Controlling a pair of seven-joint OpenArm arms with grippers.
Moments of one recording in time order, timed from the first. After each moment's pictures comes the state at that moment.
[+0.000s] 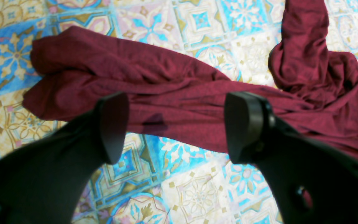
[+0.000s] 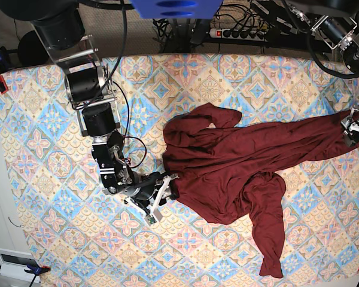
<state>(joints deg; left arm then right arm) 3.1 -22.0 -49.7 98.1 -36.3 -10.0 67.6 36.0 2.0 -13.1 40.8 15.6 29.3 -29.5</state>
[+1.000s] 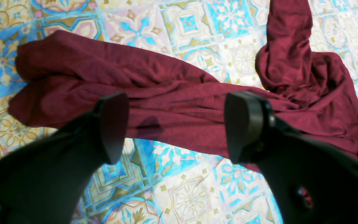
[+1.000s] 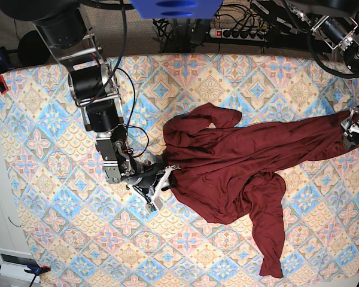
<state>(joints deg) 3.0 -22.3 -49.7 98.1 -39.0 -10.2 67.5 35.2 0.7 -12.0 34.2 15.4 29.1 -27.1</state>
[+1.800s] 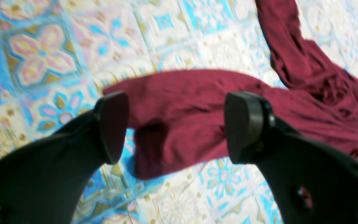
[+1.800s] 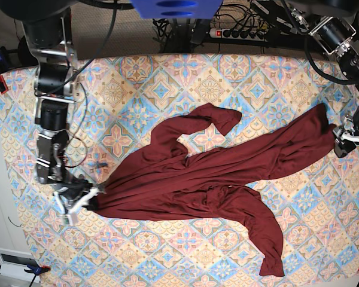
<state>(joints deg) 0.3 -22.3 -45.1 98.0 -38.7 -10.1 67.1 34.3 17.7 8.9 41.7 15.6 29.8 -27.8</state>
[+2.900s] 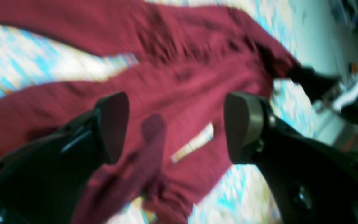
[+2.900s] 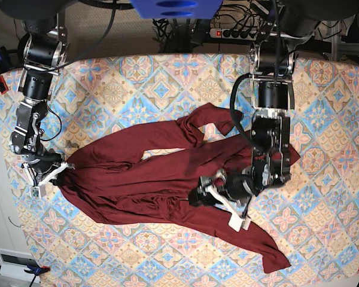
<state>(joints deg) -26.4 -4.0 0.6 73.0 -38.7 -9.5 57.8 20.2 22.6 15.1 55.6 15.6 29.4 -30.1</state>
